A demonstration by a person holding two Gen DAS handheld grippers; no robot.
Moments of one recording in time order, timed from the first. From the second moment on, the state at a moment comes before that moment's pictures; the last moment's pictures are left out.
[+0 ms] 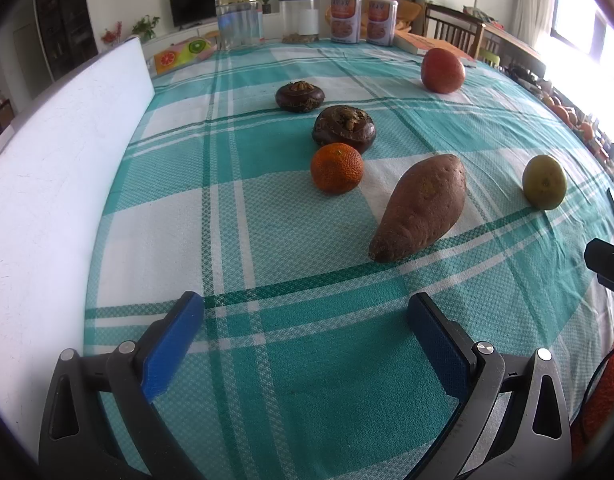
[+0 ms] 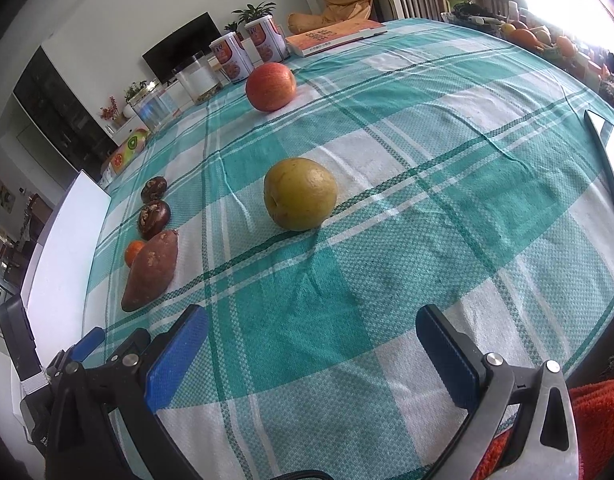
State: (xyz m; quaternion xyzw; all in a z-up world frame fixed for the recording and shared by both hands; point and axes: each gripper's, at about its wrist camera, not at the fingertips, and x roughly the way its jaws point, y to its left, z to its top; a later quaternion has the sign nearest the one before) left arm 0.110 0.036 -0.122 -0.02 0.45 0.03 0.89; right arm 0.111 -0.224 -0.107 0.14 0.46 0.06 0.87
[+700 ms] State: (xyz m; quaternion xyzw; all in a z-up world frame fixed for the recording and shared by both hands) left arm 0.110 0.036 -0.122 -0.02 0.45 0.02 0.89; right arm 0.111 -0.226 -0.108 0.16 0.46 0.07 0.87
